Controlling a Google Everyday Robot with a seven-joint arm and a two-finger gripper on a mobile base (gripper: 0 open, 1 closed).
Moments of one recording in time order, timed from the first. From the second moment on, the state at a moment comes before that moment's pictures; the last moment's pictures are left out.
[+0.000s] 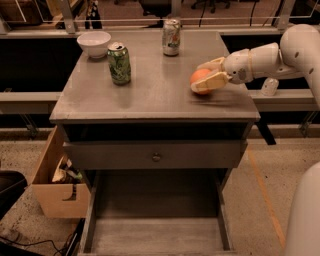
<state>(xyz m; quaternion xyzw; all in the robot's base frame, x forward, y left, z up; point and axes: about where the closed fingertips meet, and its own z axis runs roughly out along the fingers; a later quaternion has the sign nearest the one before) 0.710 -0.137 0.869 -0.50 0.68 0.31 0.44</state>
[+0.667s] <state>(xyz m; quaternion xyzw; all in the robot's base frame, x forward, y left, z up) 0.711 -0.130 0.866 -0.50 0.68 0.31 0.44</state>
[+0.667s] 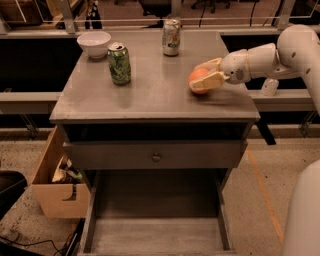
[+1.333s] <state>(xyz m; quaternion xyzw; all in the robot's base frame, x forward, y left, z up) 0.711 -0.127 0.865 -0.50 0.68 0.31 0.44</state>
